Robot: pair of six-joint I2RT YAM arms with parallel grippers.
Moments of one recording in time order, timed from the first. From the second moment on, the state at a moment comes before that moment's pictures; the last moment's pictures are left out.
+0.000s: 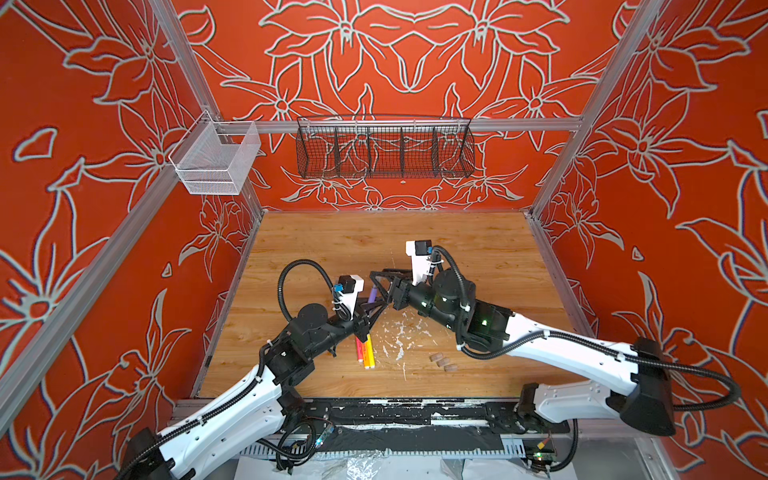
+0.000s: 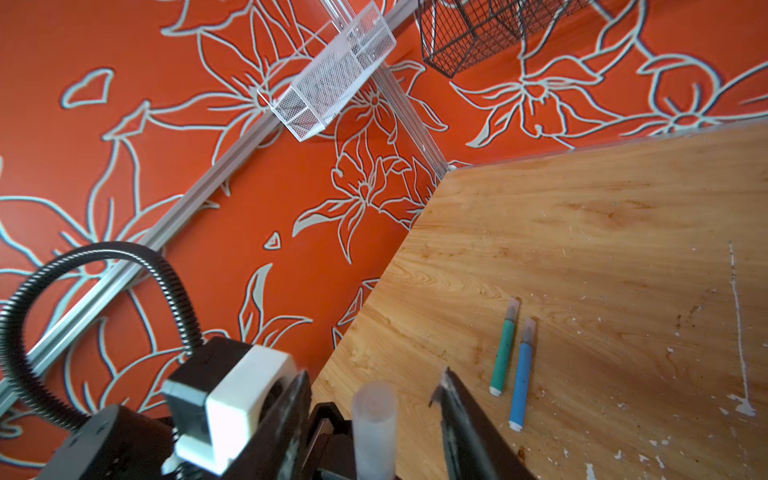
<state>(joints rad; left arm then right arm) -0.67 0.70 0.44 0.17 0.21 -0.33 1.07 1.31 1.05 0.14 0.15 0.72</state>
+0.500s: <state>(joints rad) -0.67 0.69 0.44 0.17 0.21 -0.33 1.06 1.36 1.13 0.10 0.10 0.73</state>
